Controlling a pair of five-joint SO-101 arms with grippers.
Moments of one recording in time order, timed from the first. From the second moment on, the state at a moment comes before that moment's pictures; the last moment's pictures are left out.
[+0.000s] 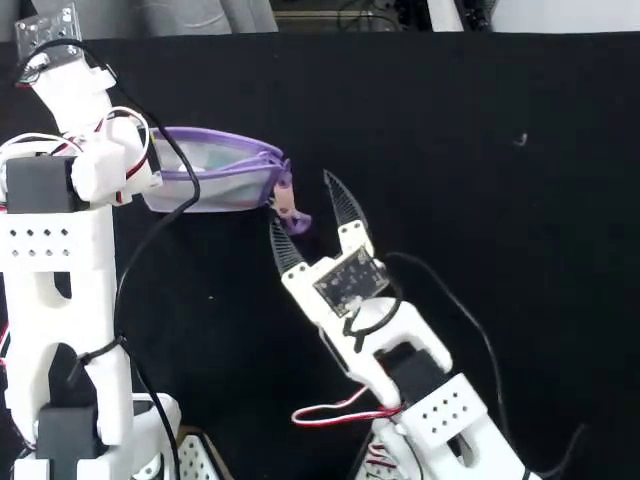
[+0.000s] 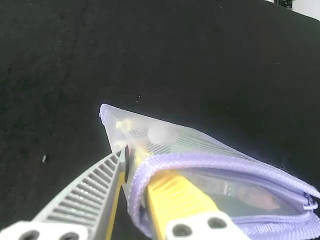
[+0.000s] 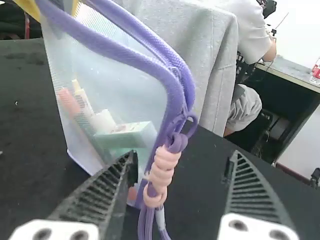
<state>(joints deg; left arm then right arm) -6.7 -21.9 -11.5 89.1 13.9 -31.5 -76.0 84.6 7.3 15.5</state>
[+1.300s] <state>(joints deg) -6.8 -22.0 -11.8 89.1 14.1 -27.5 -50.9 56.7 22.5 12.9</state>
